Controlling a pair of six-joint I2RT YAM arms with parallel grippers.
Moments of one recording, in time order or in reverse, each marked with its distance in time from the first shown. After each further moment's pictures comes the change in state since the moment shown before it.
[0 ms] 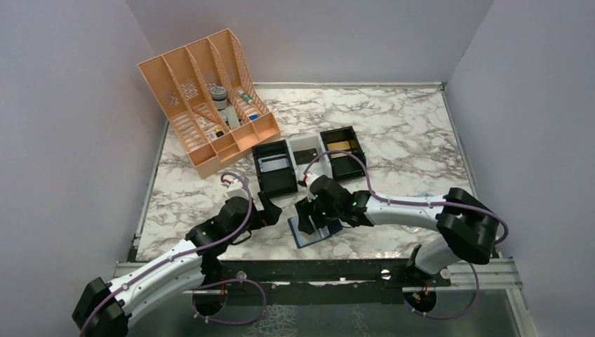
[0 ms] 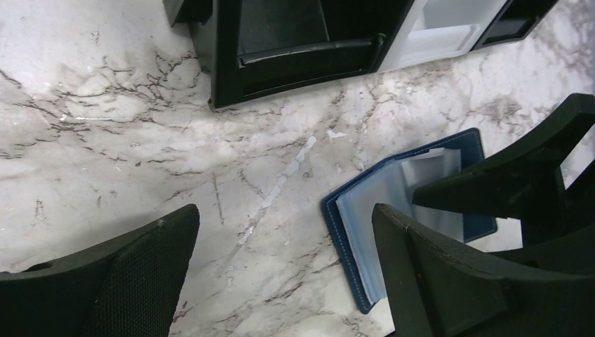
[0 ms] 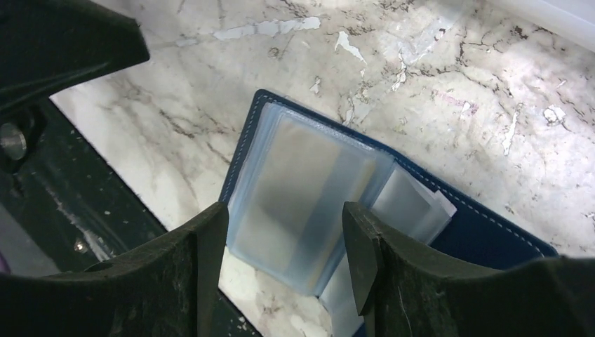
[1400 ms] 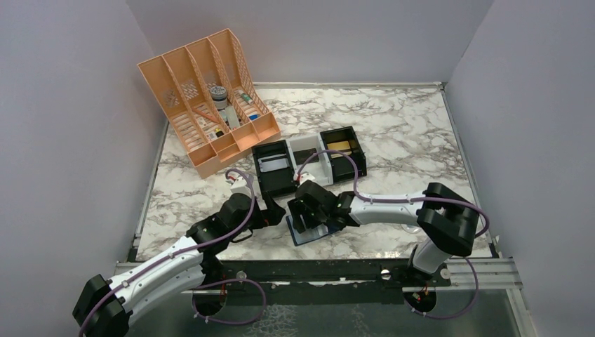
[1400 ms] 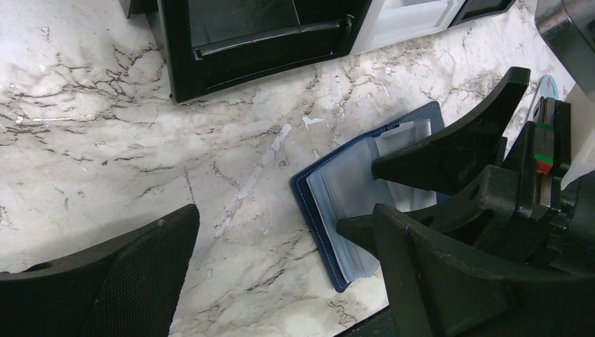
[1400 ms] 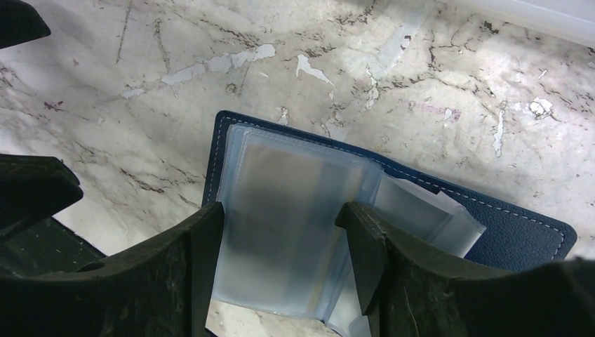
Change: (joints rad) left arm 0.000 0.042 0.052 -0.031 0.071 0.027; right arm 0.071 0.188 0.129 -0.074 0.219 0.155
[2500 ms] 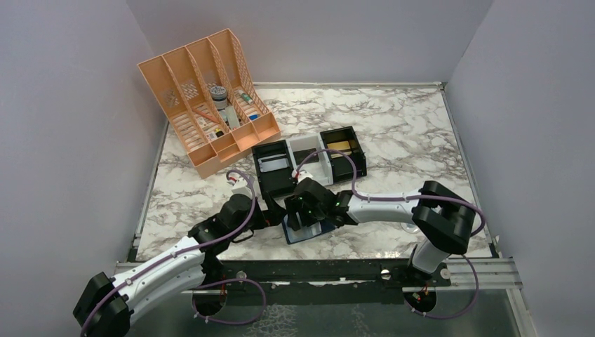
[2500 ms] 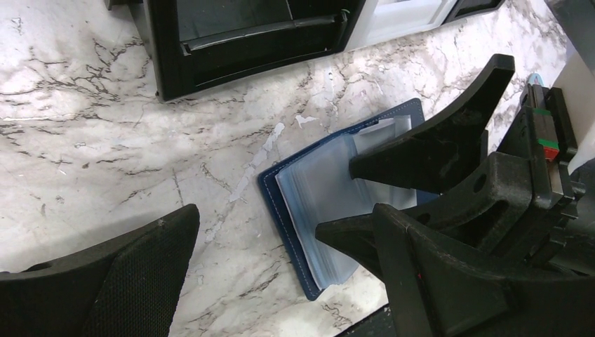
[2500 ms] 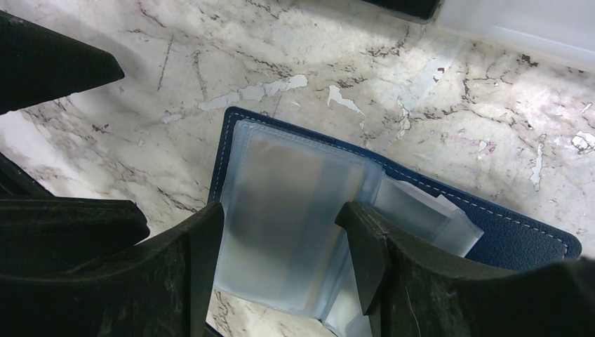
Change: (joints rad) left arm 0.005 0.016 -0.034 0.075 0.048 -0.023; right arm -0.020 0.010 -0.013 0.105 -0.067 0.034
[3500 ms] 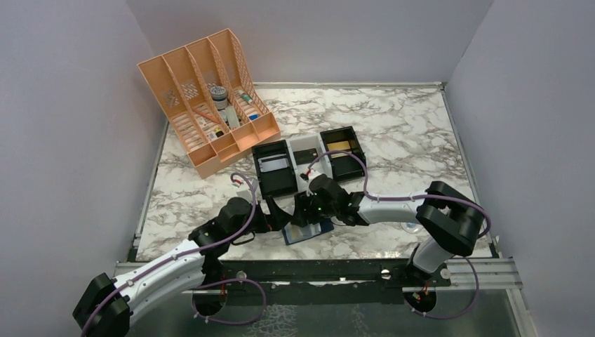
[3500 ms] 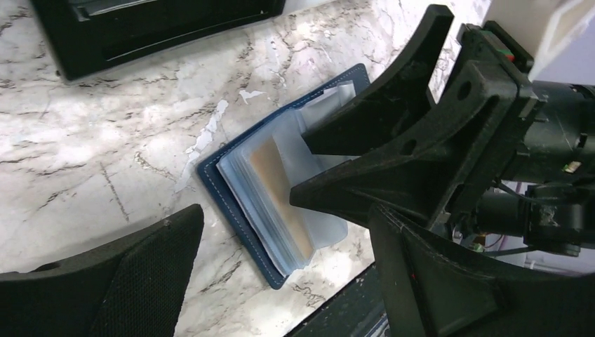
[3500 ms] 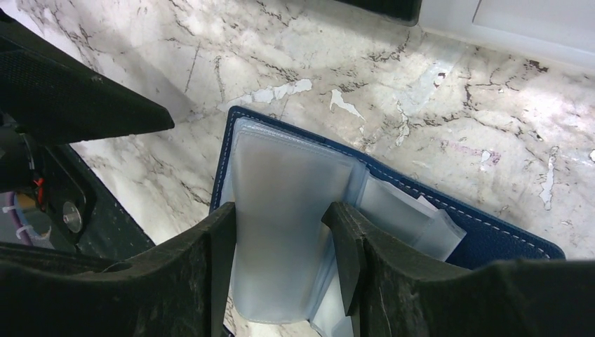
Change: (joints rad) left arm 0.001 -0.017 -0.060 0.111 0.129 -0.001; right arm -0.082 -0.051 -0.137 0.206 -0.169 0.018
